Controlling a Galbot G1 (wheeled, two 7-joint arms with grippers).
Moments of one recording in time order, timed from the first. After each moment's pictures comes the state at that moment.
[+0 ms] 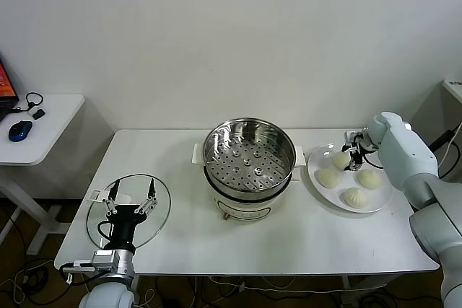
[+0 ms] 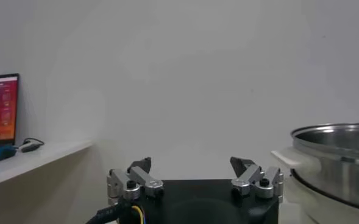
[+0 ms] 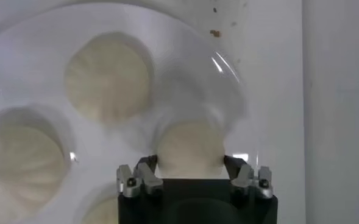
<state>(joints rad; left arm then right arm) 1.55 -1.52 -0.61 -2.00 0.00 -0.07 -0.01 -0.01 1.08 -0.22 0.32 -0.69 0.19 -0.97</state>
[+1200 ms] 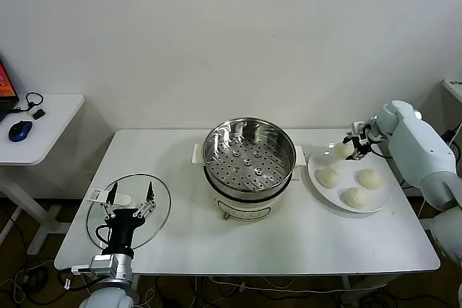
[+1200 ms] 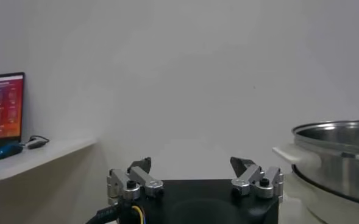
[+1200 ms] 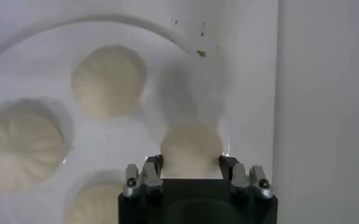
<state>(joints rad) 1.58 -1.52 -0.61 -2.02 0.01 -0.08 -0.02 0.03 0.93 -0.35 0.60 -0.52 0.24 -1.06</state>
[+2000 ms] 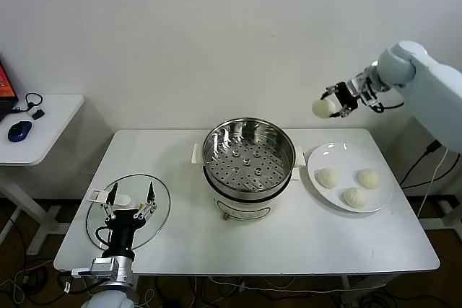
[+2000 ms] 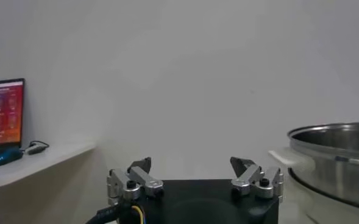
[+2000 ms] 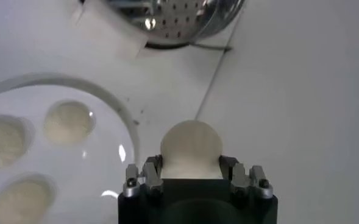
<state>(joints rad) 1.60 -1.53 -0.60 -2.04 0.03 -0.09 -0.04 0.49 0.78 -0.89 1.12 -0.10 0.26 -1.10</state>
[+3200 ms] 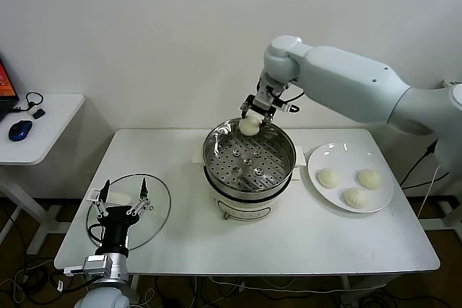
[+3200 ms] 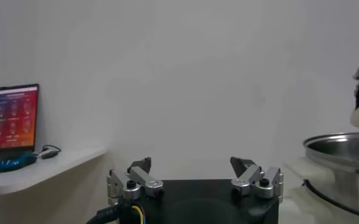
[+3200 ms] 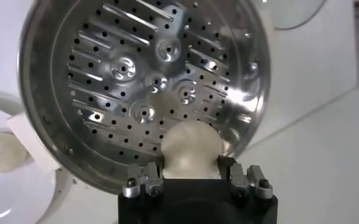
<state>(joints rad) 1.58 -1.52 -0.63 -2.05 0.00 -0.08 -0.04 0.51 1.20 -1.17 1.04 -0.21 0.42 -1.10</state>
